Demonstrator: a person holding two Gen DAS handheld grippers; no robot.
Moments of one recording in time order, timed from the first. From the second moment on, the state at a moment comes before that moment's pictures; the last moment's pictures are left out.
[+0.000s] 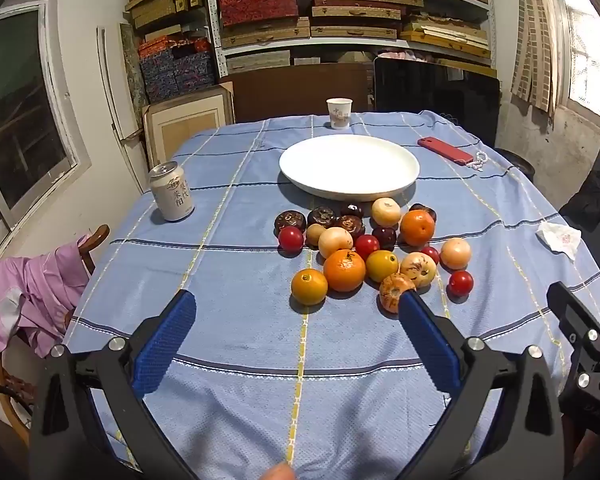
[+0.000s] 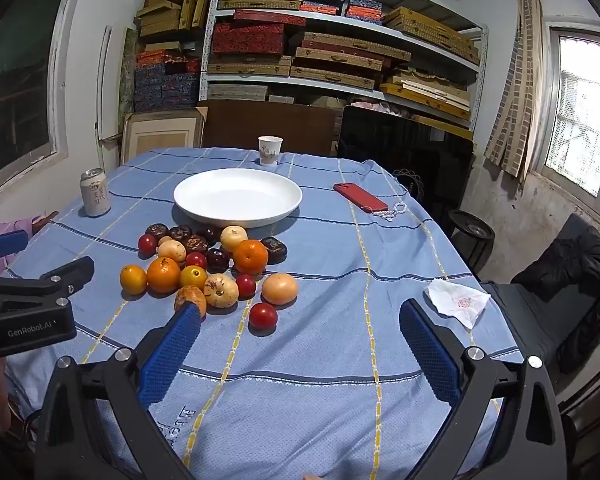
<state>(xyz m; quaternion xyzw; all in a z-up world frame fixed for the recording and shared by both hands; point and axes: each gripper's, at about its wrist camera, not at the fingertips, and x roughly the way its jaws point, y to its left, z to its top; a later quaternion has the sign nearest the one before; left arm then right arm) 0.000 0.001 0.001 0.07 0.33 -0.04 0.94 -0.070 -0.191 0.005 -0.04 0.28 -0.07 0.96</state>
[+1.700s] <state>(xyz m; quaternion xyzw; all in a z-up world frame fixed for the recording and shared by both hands) 0.001 0.012 -0.002 0.06 0.33 -0.03 0.94 -0.069 -0.188 0.002 -0.04 0.28 -0.07 0.96</state>
